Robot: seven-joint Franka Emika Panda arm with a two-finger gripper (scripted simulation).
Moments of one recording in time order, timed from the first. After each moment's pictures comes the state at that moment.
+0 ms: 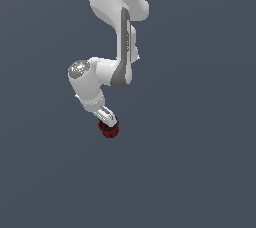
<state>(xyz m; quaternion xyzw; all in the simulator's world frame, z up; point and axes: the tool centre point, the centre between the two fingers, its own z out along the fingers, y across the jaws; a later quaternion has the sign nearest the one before) -0.011 -0.127 0.073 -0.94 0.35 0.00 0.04</state>
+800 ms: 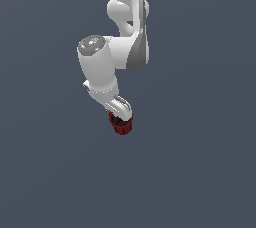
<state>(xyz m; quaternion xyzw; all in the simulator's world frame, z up) 0.009 -0.066 0.161 -0.94 0.35 0.00 0.04</state>
